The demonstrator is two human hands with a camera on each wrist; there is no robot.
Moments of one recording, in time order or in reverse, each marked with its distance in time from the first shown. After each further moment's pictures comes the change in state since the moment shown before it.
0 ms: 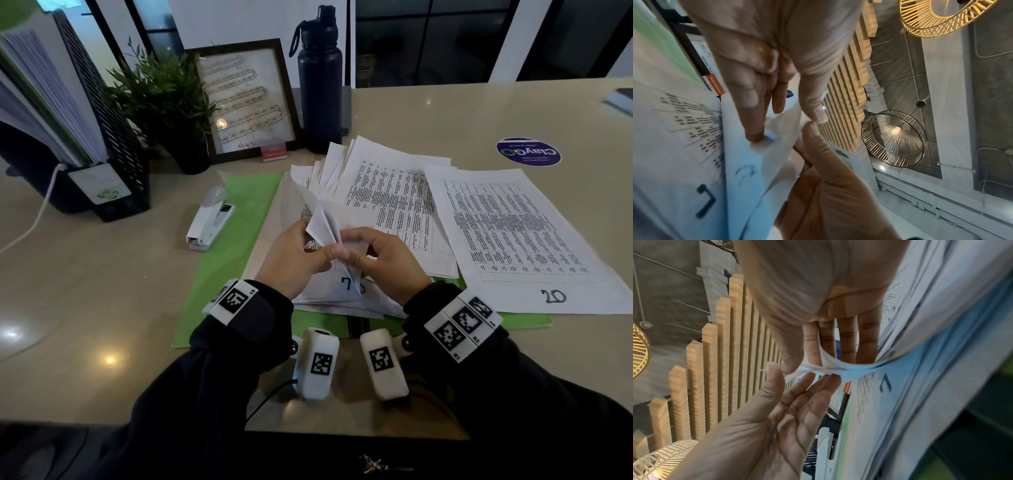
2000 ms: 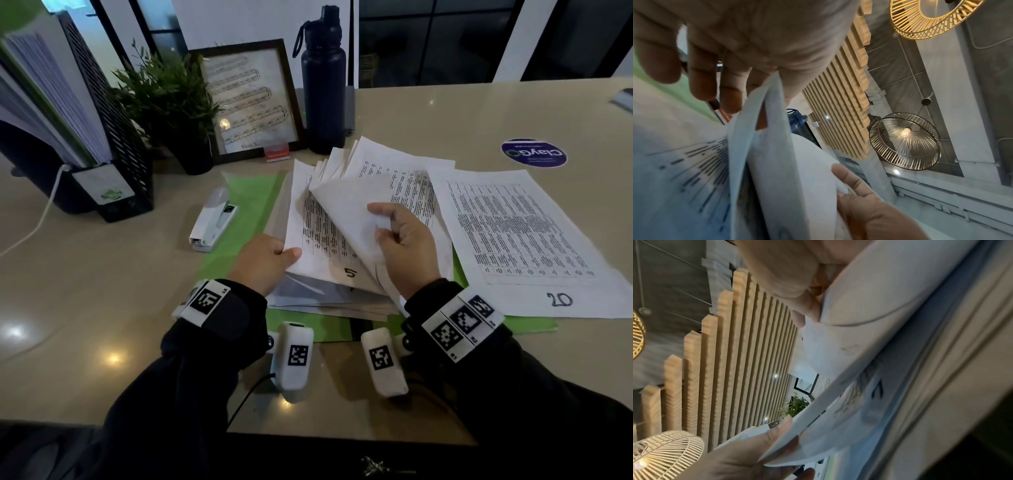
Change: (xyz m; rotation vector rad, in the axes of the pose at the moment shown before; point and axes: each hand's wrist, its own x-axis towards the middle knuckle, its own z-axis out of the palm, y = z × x) left_hand -0.004 0.006 -0.038 0.672 0.093 -0.086; right_hand 0.003 -0.005 -0.005 -0.010 0.370 -0.079
